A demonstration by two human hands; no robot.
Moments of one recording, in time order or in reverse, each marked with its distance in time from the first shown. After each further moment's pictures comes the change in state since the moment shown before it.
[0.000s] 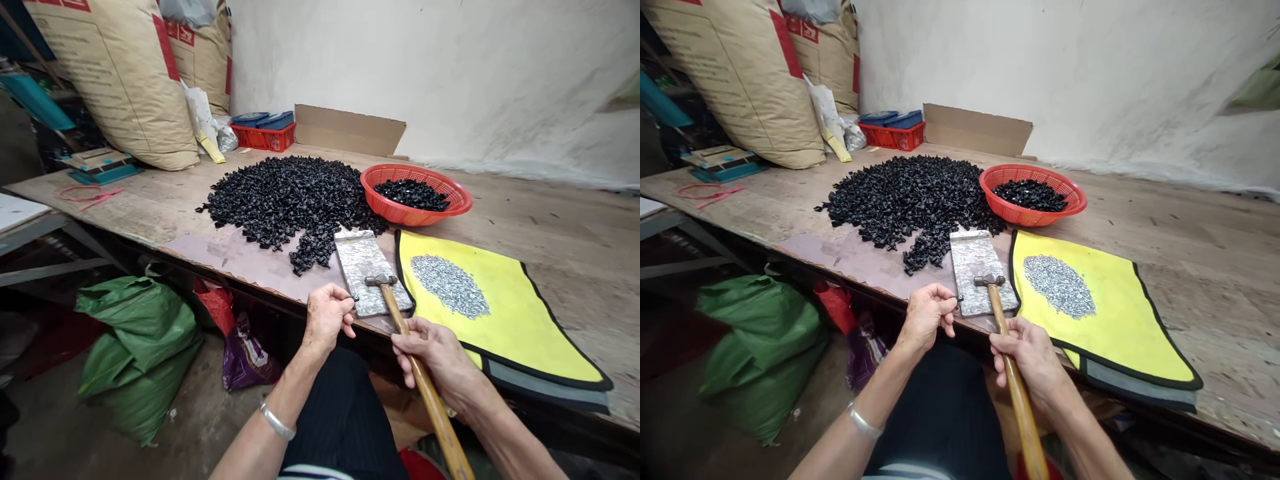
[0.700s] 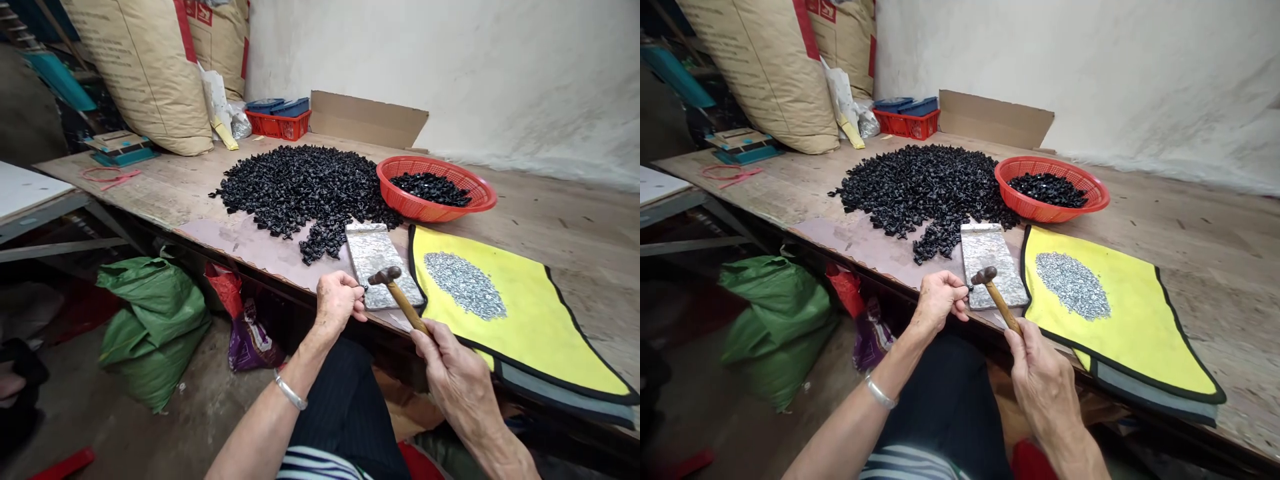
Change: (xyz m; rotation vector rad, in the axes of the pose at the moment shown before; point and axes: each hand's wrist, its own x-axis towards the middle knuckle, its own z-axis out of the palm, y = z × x) left_hand 0.012 -0.004 0.004 0.004 0.052 -0.035; right_hand -0.010 0.027 -0.003 -0.911 0.527 -0.755
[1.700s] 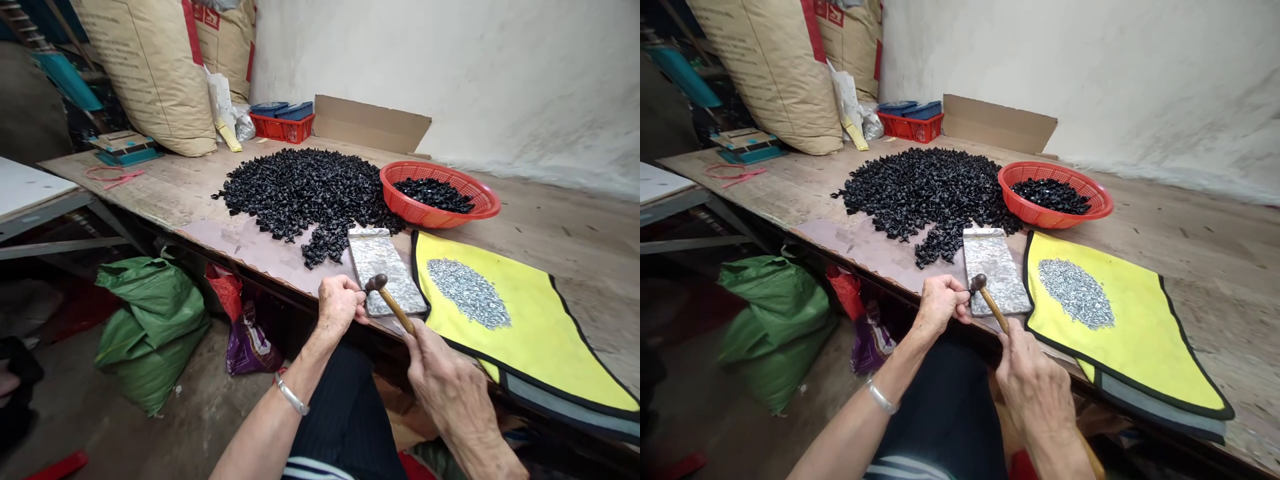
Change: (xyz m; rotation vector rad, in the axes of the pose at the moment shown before) left_hand 0.001 0.003 -0.001 0.040 0.008 -0.002; right_hand 0.002 -0.015 0.004 -0.536 0.184 -0.407
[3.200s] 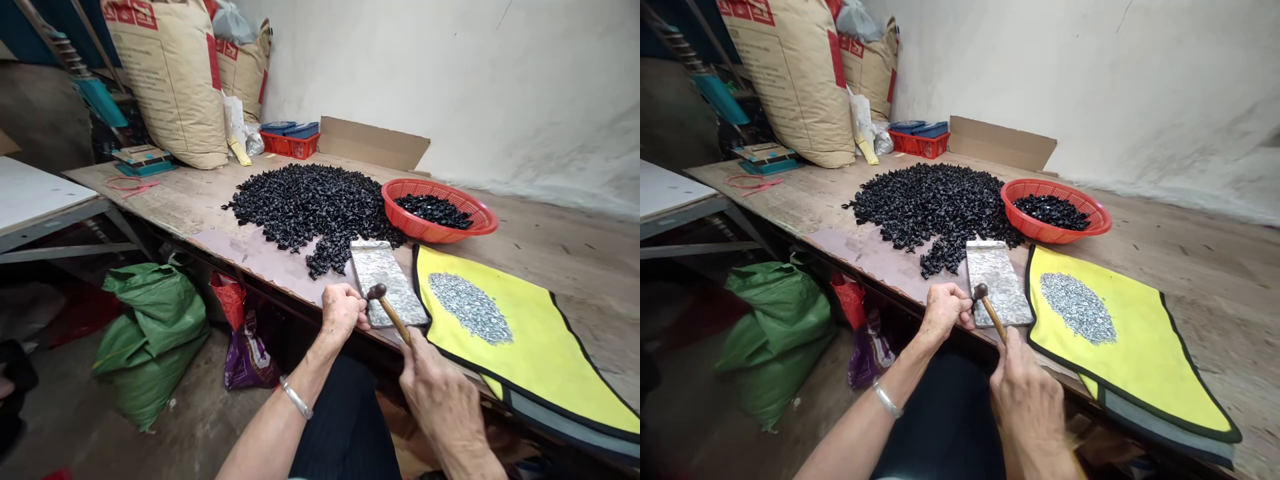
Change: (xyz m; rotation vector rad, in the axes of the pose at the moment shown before) left_hand 0.004 0.003 0.001 0.026 0.041 -0.007; right_hand 0.012 -0.012 -0.012 -0.140 0.142 0.032
